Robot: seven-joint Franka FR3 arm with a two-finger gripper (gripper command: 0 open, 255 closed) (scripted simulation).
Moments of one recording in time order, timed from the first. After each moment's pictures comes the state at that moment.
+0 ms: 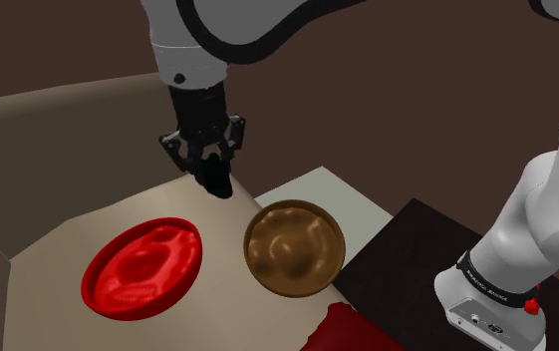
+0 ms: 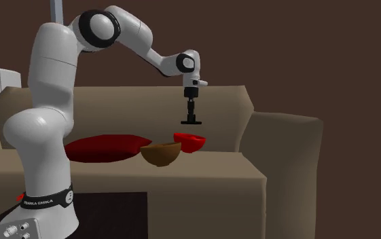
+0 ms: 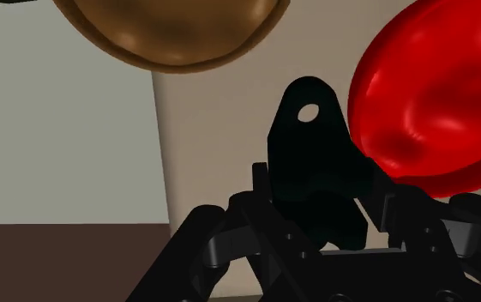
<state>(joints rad) 0.27 0.18 0.48 -1.73 -0.08 1.87 0.82</state>
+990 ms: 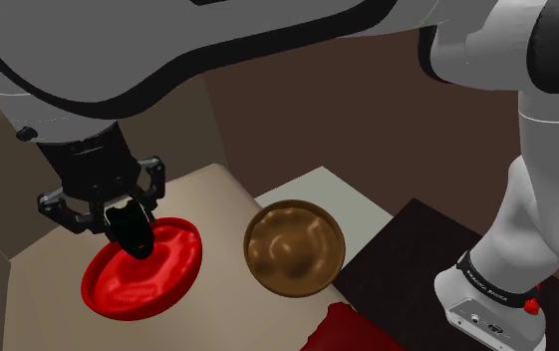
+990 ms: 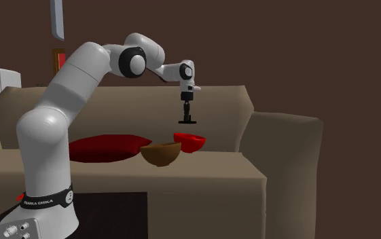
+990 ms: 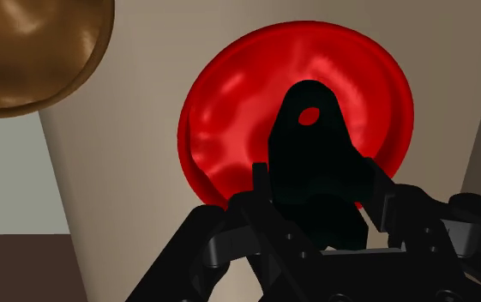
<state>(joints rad) 0.54 0.56 0.51 -1.24 -0.25 1.72 1.07</state>
